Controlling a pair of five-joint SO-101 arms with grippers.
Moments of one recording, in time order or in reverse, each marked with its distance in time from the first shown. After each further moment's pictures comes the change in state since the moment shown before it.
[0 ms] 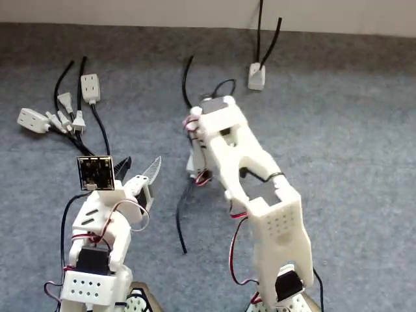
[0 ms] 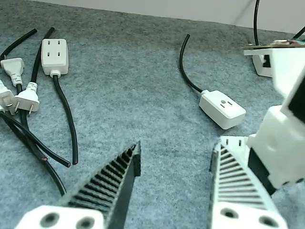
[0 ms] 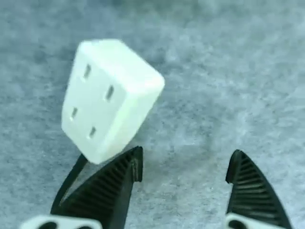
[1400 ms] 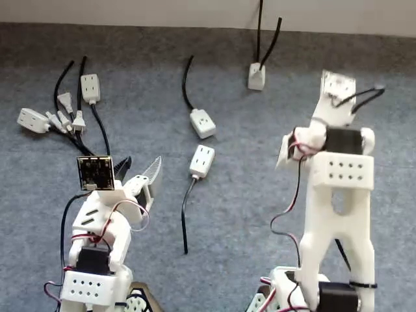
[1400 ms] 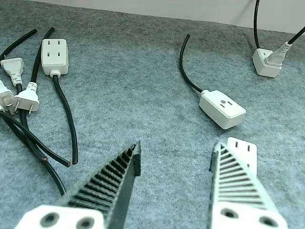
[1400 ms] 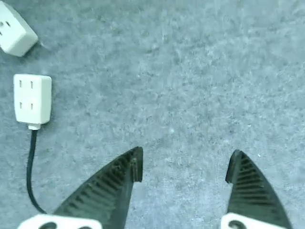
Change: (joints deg) left arm 0.0 0.0 0.0 0.0 0.0; right arm 29.3 -59.4 33.1 1.4 5.3
